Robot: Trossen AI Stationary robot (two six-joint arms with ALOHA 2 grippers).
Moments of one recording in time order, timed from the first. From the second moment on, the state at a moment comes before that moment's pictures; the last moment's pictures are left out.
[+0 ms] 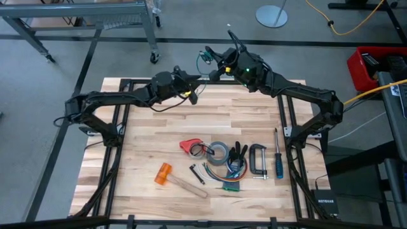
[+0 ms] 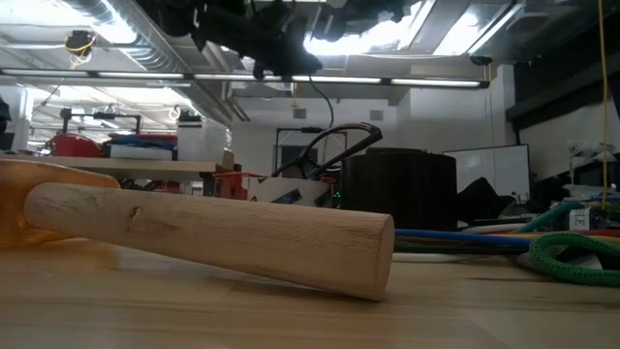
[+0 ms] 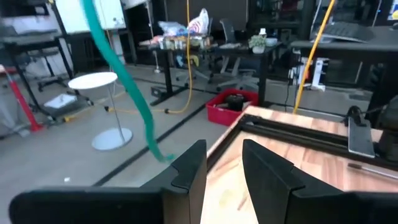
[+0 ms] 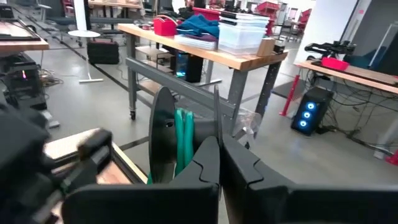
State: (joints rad) left arm 0.39 1.49 1.00 0.40 -0.18 0.04; right arm -0.33 1.52 1.51 -0.09 0.46 -0.06
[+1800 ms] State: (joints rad) left arm 0.39 1.54 1.00 0.49 -0.35 0.10; right arm -0.33 1.50 1.51 -0.05 0.45 -0.14
